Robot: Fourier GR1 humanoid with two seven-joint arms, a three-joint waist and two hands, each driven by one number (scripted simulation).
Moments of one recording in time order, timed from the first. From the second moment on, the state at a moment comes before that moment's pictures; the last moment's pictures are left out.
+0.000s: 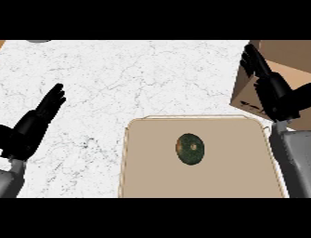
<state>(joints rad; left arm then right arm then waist) -0.16 0.55 -0.25 -1.41 0.34 0.08 -0.08 -0.42 -0.23 -0.04 -1.34 -0.09 0.10 -0.01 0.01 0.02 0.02</state>
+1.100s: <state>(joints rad) -0.25 0.55 -0.27 -1.49 0.18 0.05 -0.12 -0.38 -0.58 0.01 -1.58 0.20 0.42 -0.57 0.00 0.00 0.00</state>
